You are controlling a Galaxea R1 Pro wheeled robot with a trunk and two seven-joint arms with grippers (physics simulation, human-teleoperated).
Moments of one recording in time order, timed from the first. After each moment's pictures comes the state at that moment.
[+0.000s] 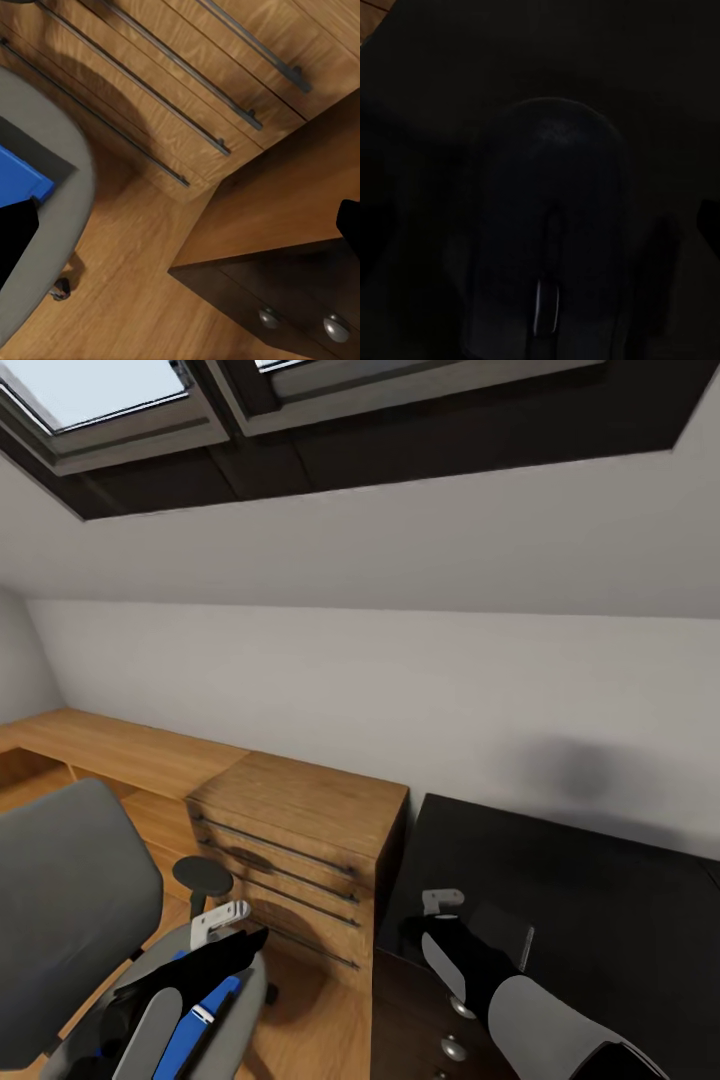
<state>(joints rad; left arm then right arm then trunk) -0.11 0.05 -0.07 -1.61 0.65 0.75 0.37 -0.71 0.11 0.48 -0.40 -0.46 0.33 -0.30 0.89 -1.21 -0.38</state>
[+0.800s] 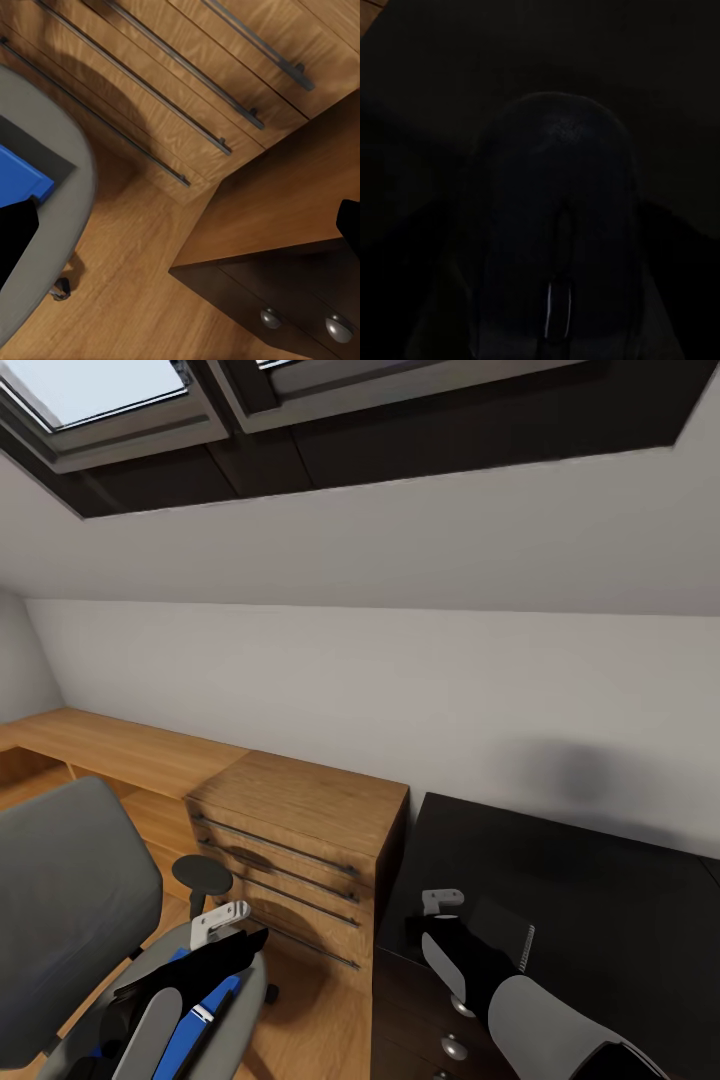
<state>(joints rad) -0.11 0.05 -0.07 -1.61 0.65 0.75 0.37 -0.71 0.11 0.48 -0.40 -0.45 0.33 -0.30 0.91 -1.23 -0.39</state>
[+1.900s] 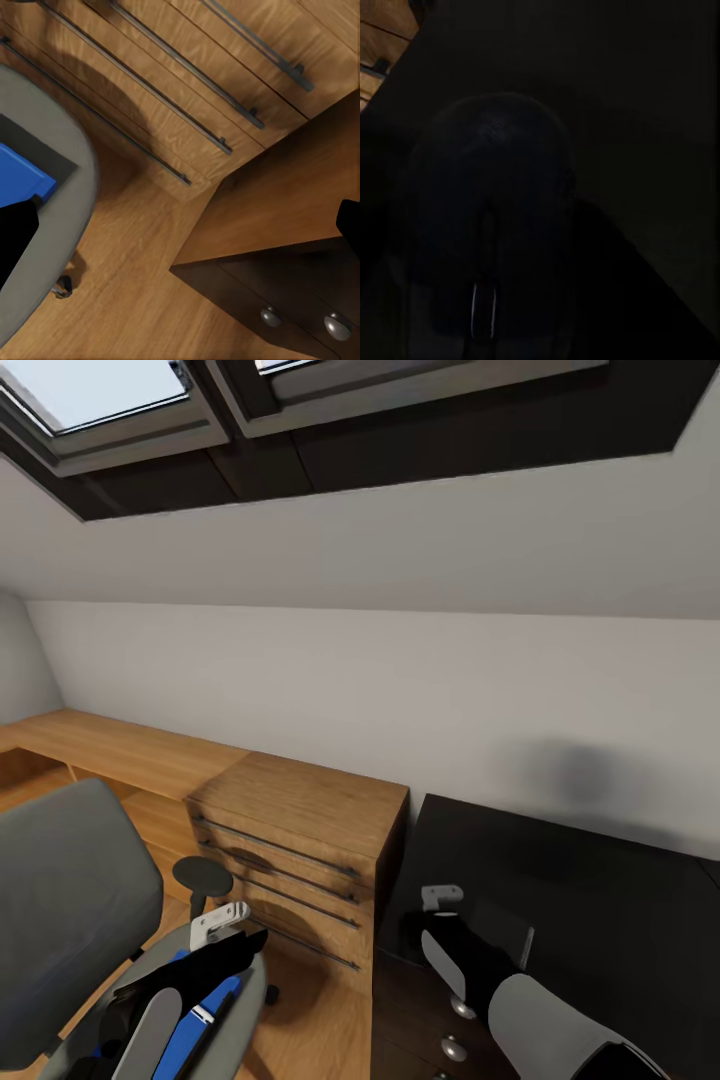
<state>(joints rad) -0.11 0.05 -0.07 -1.61 0.65 0.75 0.37 -0.71 0.10 0.48 -0.42 -0.45 0.32 -0.30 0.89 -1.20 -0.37</state>
